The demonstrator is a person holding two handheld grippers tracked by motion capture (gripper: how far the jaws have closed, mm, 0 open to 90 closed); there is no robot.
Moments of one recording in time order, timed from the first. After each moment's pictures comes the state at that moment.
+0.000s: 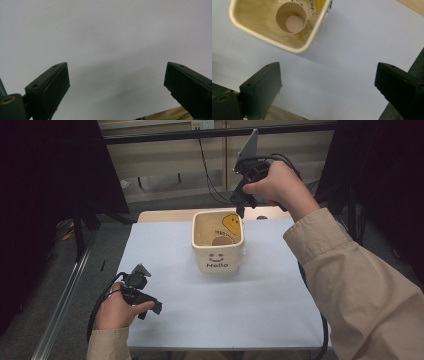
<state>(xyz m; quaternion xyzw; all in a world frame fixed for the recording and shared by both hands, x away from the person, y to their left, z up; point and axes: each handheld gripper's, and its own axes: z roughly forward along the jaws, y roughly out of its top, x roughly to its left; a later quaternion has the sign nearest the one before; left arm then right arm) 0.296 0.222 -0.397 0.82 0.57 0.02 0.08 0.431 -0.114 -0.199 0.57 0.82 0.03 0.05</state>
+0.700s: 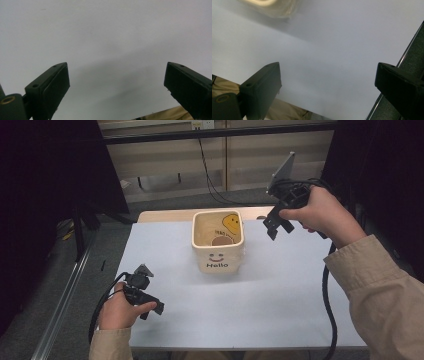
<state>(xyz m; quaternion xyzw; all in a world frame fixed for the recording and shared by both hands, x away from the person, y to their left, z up) 0.296 0.216 -0.397 0.82 0.56 0.02 0.07 0.374 -0.178 -0.226 0.57 0.82 0.02 0.05</state>
